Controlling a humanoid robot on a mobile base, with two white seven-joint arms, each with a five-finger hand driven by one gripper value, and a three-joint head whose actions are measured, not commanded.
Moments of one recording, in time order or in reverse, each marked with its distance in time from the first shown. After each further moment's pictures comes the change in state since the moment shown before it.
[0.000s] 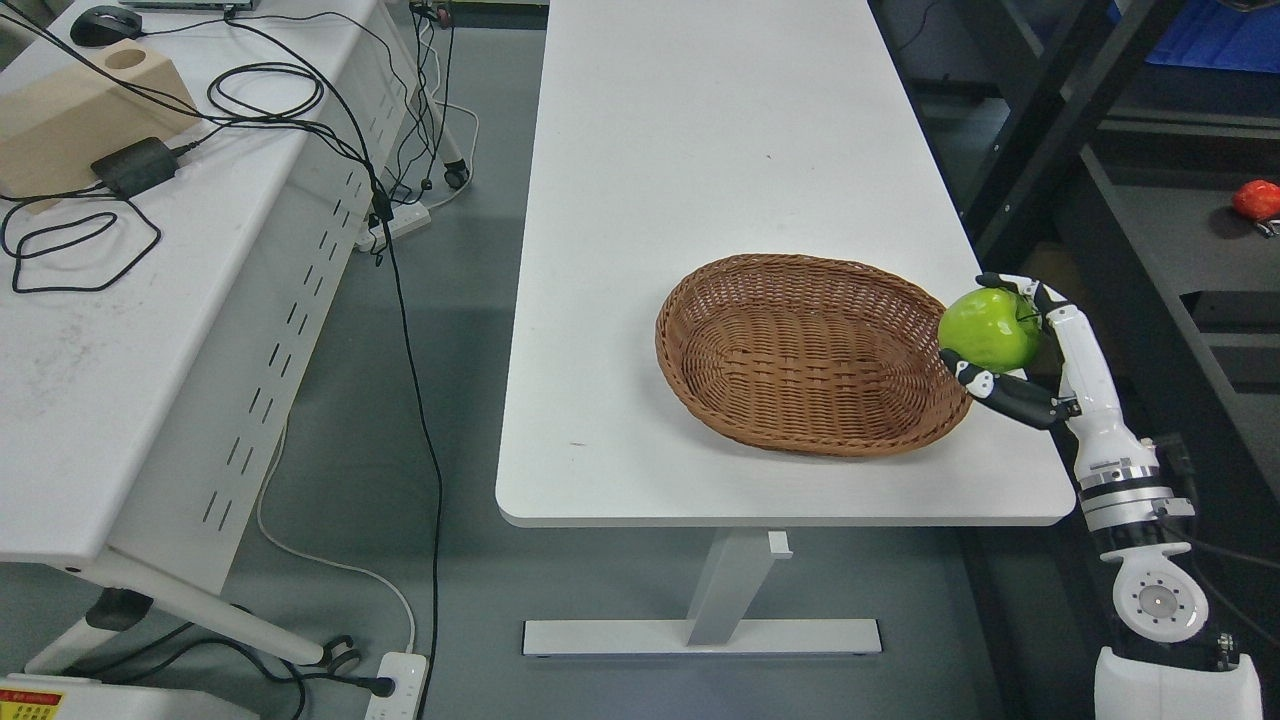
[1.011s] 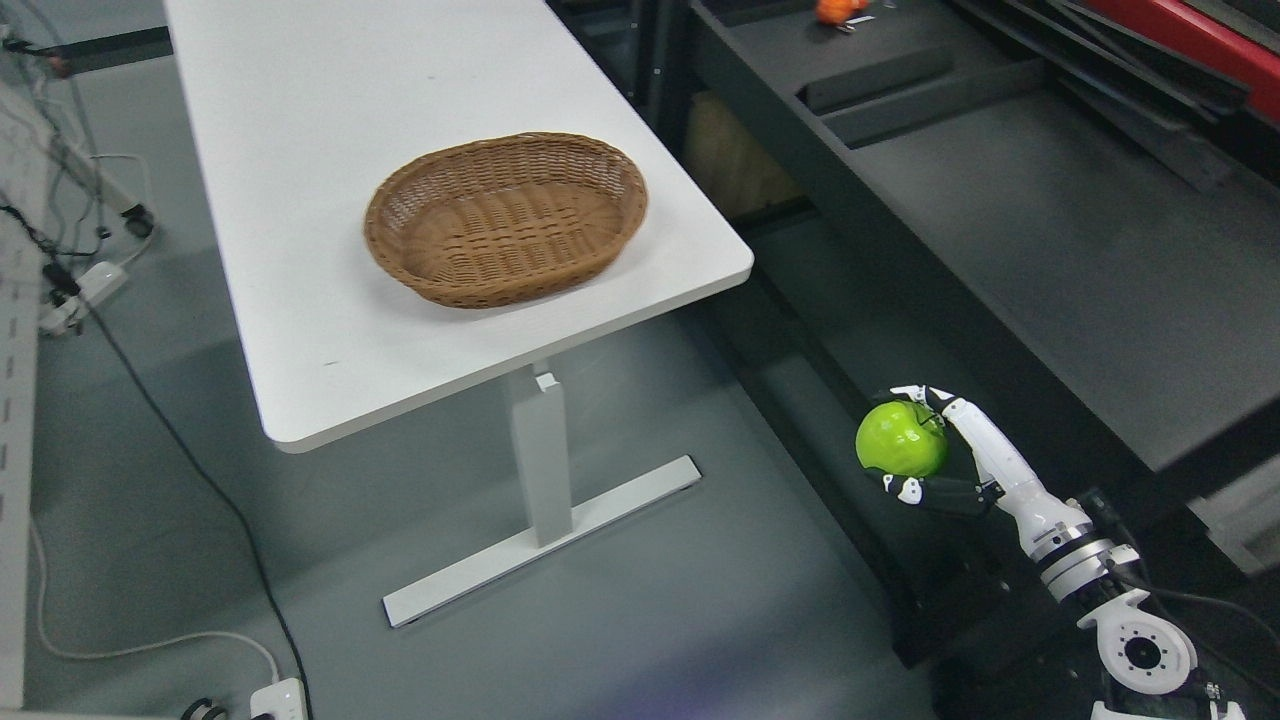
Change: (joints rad) left arm 0.000 0.000 0.000 0.000 0.000 0.000 0.000; right arm 0.104 -0.028 0.044 -0.023 0.012 -0.007 0.288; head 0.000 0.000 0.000
